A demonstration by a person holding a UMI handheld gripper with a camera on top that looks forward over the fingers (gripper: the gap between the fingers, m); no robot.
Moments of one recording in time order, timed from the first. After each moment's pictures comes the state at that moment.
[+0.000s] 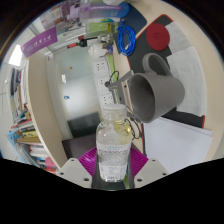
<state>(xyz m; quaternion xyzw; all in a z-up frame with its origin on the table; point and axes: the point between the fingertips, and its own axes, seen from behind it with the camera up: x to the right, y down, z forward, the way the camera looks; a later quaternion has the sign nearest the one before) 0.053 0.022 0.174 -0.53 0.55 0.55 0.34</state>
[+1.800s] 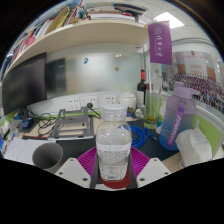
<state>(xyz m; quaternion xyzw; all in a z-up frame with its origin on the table) 0.311 0.017 0.069 -0.82 0.09 -0.04 0.56</state>
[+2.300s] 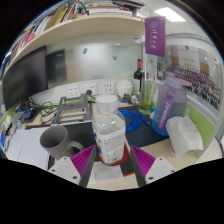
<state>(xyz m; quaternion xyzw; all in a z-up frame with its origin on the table) 0.309 -0.048 0.055 -0.86 0.09 -0.04 0.50</state>
